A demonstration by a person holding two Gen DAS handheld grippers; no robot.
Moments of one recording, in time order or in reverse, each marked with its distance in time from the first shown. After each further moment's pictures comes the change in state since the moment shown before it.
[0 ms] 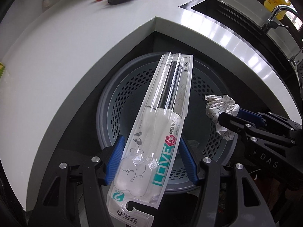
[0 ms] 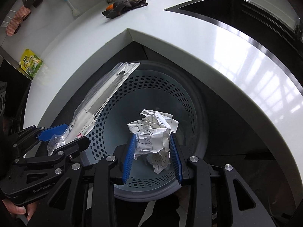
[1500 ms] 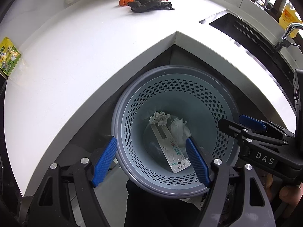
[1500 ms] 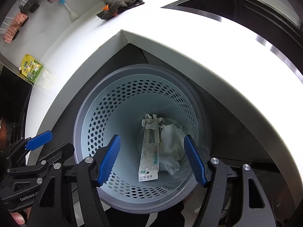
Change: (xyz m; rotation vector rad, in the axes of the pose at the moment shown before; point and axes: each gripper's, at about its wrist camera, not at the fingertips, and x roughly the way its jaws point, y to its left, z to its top) left arm -0.026 0.012 0.003 -0.111 -0.061 0.072; right arm 0.002 -0.012 0.019 0.019 -0.015 0.040
